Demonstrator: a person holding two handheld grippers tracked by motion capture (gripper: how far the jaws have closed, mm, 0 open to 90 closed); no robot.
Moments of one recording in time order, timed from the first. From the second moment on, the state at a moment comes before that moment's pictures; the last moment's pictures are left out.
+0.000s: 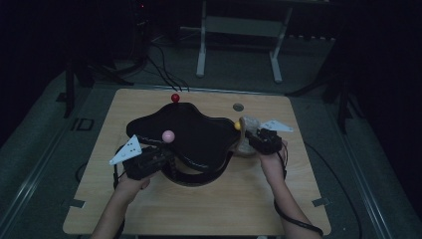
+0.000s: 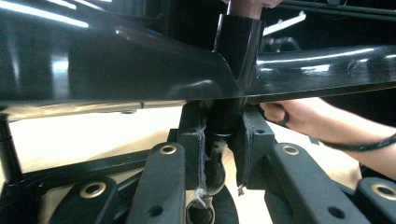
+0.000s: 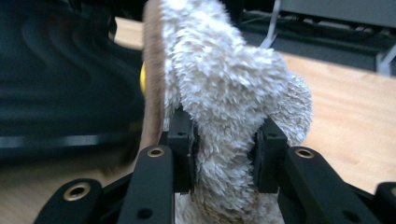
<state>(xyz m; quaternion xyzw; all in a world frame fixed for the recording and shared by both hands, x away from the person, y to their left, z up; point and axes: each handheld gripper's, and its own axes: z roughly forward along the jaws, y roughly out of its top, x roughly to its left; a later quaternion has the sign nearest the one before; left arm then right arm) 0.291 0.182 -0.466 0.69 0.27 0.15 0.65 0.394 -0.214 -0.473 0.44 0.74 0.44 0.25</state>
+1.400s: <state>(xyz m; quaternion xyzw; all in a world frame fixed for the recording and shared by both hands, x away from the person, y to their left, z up) 0.291 0.182 -0.465 0.70 0.27 0.15 0.65 0.326 -0.190 -0.454 0.35 0.77 0.48 0.24</state>
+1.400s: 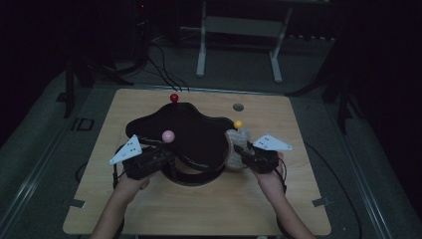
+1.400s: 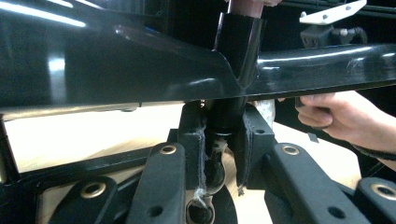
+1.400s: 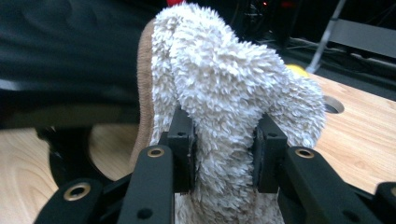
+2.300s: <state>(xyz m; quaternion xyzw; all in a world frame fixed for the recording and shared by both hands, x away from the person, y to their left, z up) 0.290 0.181 -0.464 0.70 0.27 0.15 0.65 0.283 -0.179 -0.442 0.32 0.77 0.52 0.21</state>
